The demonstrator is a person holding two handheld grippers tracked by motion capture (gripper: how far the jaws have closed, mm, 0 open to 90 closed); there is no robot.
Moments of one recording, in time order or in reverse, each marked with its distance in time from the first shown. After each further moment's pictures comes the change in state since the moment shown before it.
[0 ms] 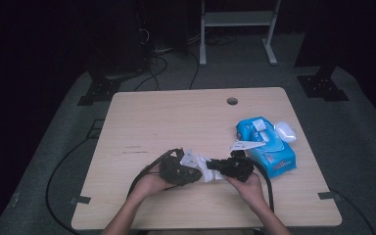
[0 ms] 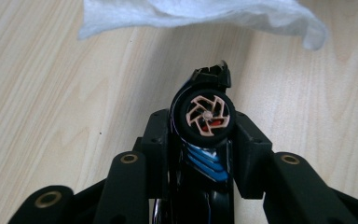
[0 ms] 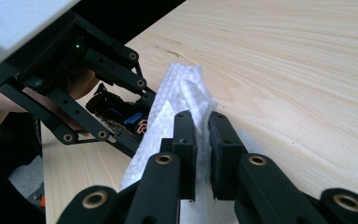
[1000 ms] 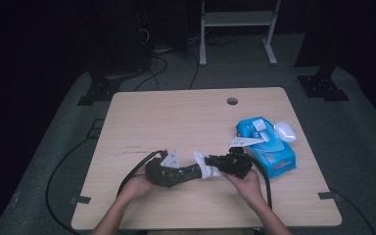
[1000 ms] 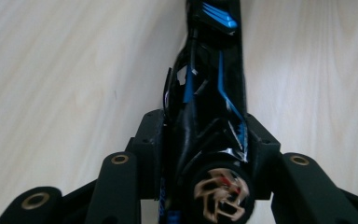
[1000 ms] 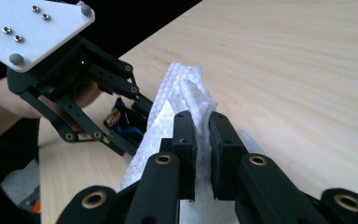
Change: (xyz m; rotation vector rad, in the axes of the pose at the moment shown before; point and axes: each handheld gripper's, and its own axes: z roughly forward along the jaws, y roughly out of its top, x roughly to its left) left arm 0.015 -0.033 -0.004 -0.082 -0.006 -0.028; right arm 0.002 0.012 0.001 -0.022 -0.008 -0.024
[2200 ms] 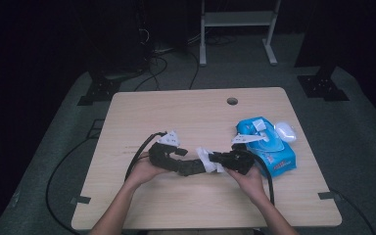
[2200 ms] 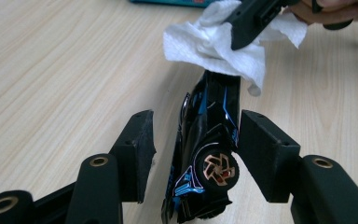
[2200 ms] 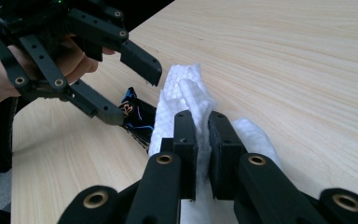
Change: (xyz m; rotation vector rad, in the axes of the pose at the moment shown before) left arm 0.038 0.016 -0.010 -0.193 -0.090 -0.143; right arm -0.019 -0.001 0.001 0.016 -0.047 0.012
